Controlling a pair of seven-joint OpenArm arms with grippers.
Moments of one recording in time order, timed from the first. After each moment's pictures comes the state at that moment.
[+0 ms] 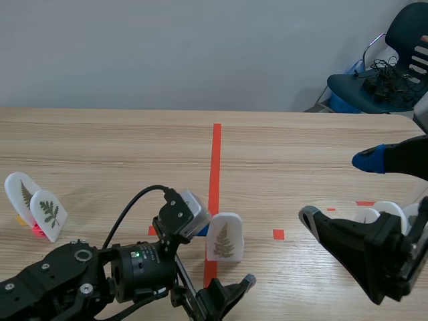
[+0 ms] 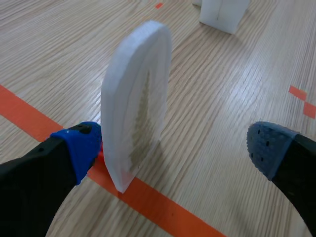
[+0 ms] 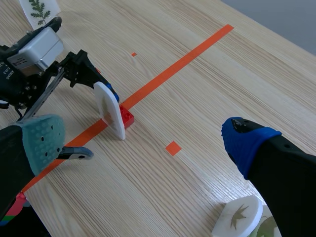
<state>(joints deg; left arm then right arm) 0.0 -18.3 38.2 68.0 -8.0 -29.7 -11.4 -39.4 31.6 13.8 120.4 24.8 38.4 -11.1</state>
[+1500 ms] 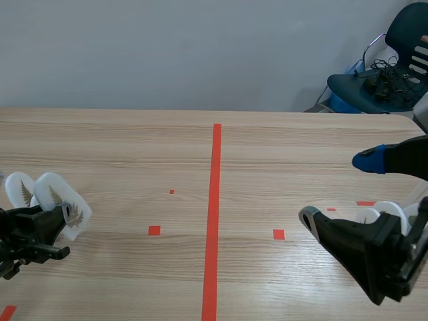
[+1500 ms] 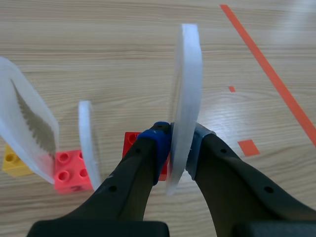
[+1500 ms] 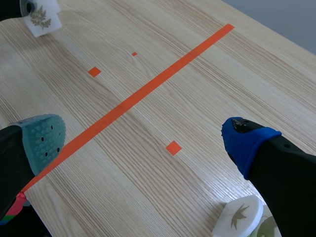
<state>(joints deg) 21.5 -24.8 -1.9 79.0 -24.8 -21.7 -12.5 -39.4 31.6 13.8 120.4 24.8 38.4 -11.3</state>
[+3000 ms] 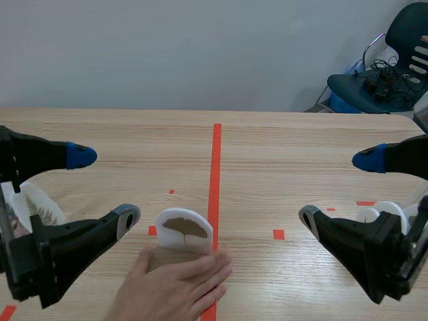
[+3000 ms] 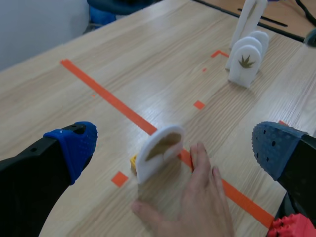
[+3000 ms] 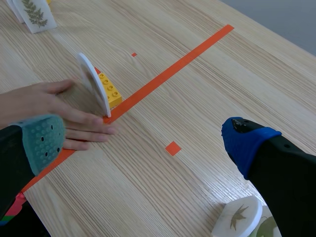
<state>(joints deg) 35.0 -32.3 -6.6 114.6 -25.0 -41.8 2.9 -39.3 31.6 13.8 120.4 24.8 38.4 -11.2</state>
